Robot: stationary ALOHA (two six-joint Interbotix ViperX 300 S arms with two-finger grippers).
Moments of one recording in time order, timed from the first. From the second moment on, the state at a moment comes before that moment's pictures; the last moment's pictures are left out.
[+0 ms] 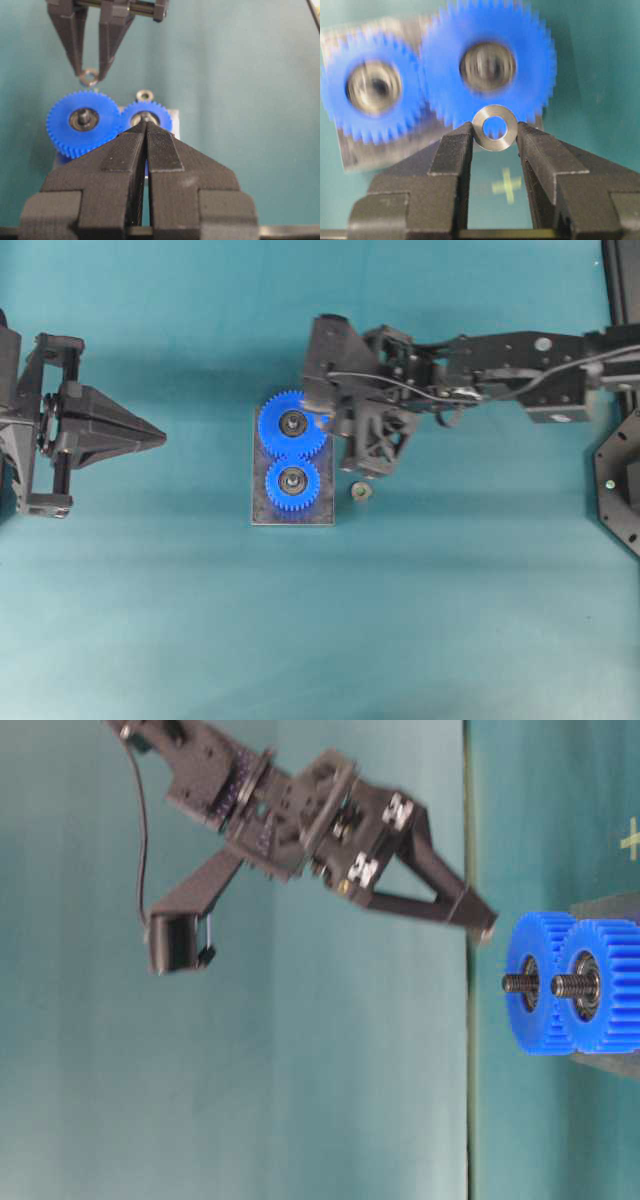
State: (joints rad) left arm 0.00 -0.72 0.98 0.02 0.05 -0.06; right arm -0.13 0.05 0.46 0.00 0.46 0.04
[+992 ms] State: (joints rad) left arm 0.00 -0.72 0.98 0.02 0.05 -0.06; right arm -0.12 0.16 0.35 -0.03 0.49 0.04
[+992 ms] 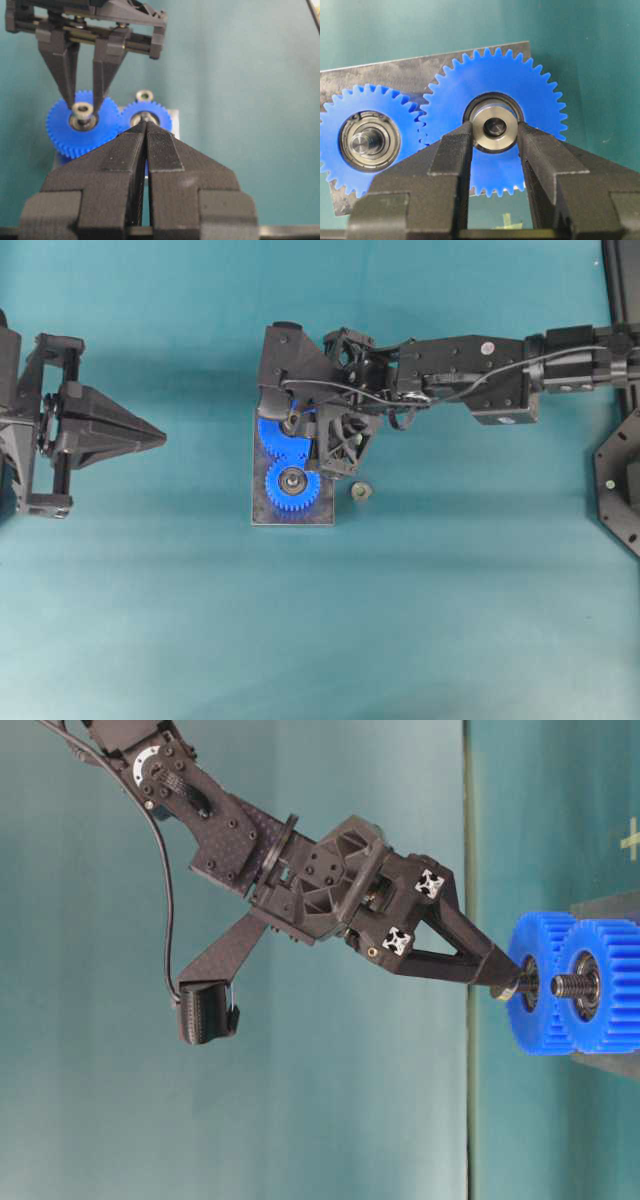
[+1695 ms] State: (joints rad) left arm 0.00 -0.73 0.98 0.02 0.05 -0.06; right arm -0.12 0.17 0.34 -0.03 0.49 0.04
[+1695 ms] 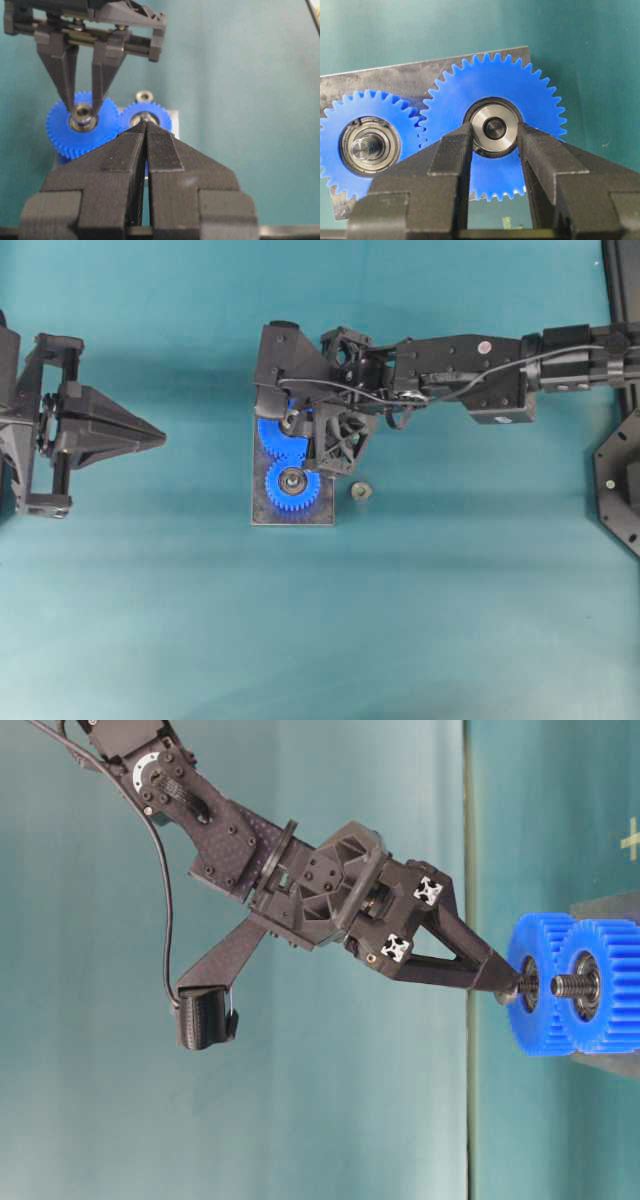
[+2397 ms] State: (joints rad) left arm 0.00 -0.73 0.99 0.02 0.05 -0.06; right arm -0.13 0.18 0.33 -0.03 0.49 0.04
